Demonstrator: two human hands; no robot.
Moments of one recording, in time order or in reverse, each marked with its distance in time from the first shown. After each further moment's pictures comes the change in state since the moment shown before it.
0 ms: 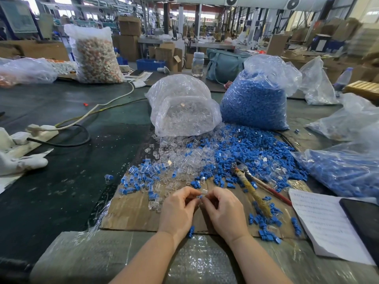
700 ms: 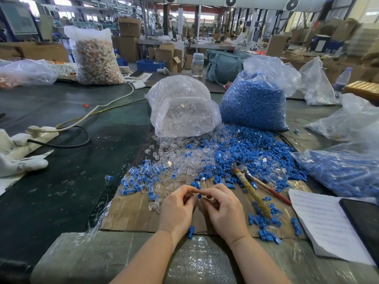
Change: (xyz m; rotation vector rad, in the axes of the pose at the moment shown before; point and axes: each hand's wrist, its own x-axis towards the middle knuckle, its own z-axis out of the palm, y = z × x) left_hand 0.002 0.002 -0.001 -0.074 0.016 -0.044; right_hand 0.000 -0.001 -0.001 0.145 0.028 -0.075
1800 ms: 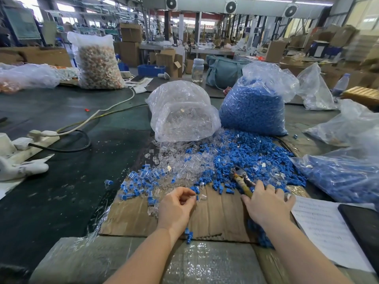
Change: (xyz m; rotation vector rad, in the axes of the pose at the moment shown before) left_hand 0.009 0.008 -0.002 -0.017 0.024 -0.117; right_hand 0.032 0.035 -0.066 -0.886 -0.348 0.672
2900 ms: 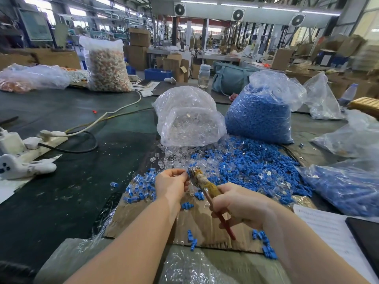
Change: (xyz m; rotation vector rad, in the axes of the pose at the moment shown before) left_hand 0.043 0.043 -0.021 -0.463 0.224 -0.335; right_hand -0.038 -0.051 -0.068 0.917 -0.773 -0.359
